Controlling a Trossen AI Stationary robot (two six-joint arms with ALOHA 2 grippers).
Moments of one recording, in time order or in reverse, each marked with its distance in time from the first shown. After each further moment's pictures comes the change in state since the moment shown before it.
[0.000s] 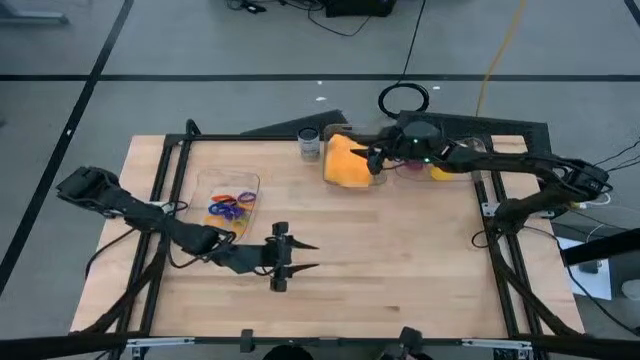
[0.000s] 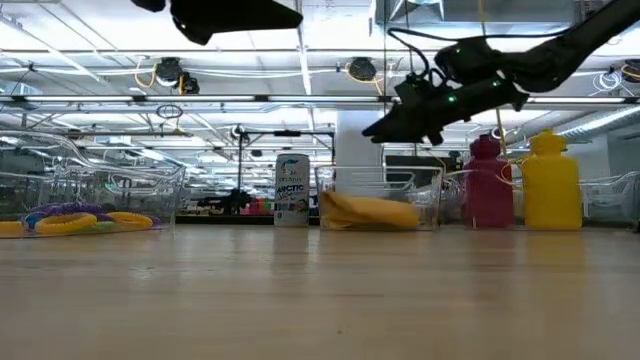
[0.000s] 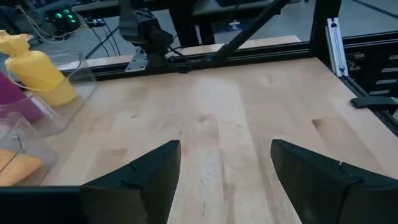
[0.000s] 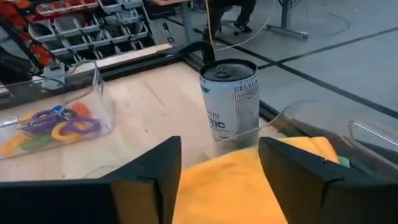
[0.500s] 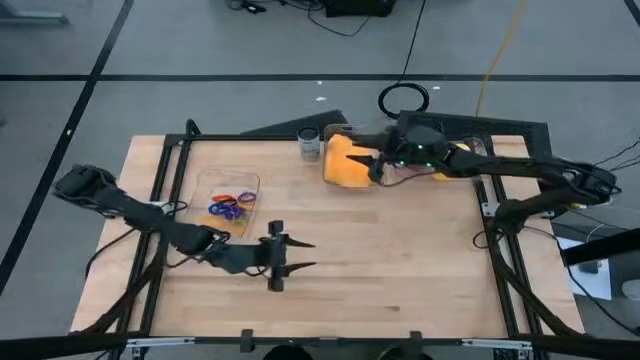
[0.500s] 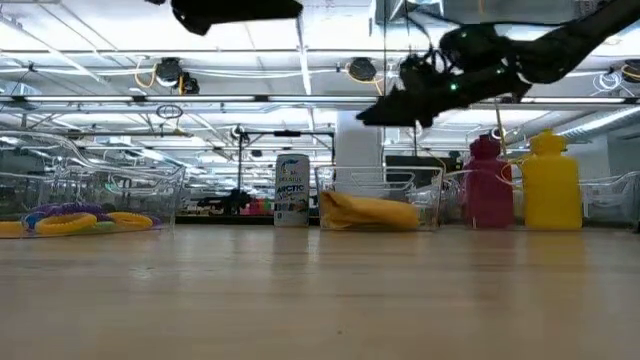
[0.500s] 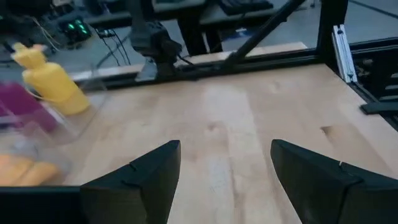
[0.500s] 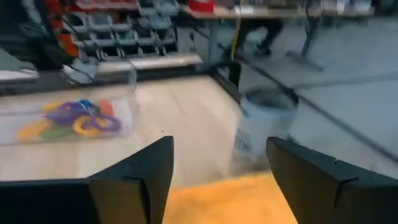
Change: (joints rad) left arm -0.013 -0.011 0.001 0.027 -0.037 0.042; right arm 0.069 -0.037 0.000 0.019 0.001 -0.162
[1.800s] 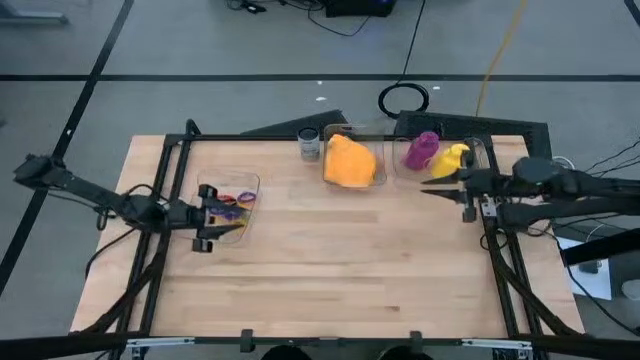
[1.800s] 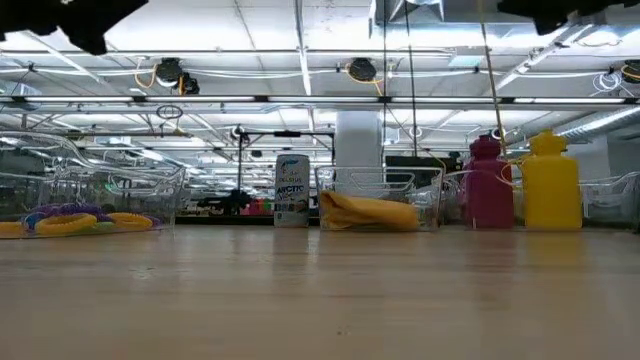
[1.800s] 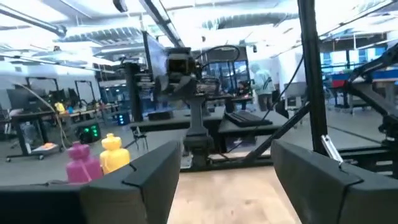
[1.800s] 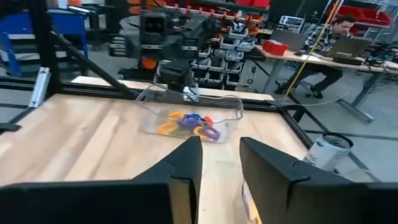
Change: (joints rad) left arm 0.076 -0.845 -0.716 0.517 0.143 0.247; right arm 0.505 -0.815 -0.001 -0.710 0.261 -0.076
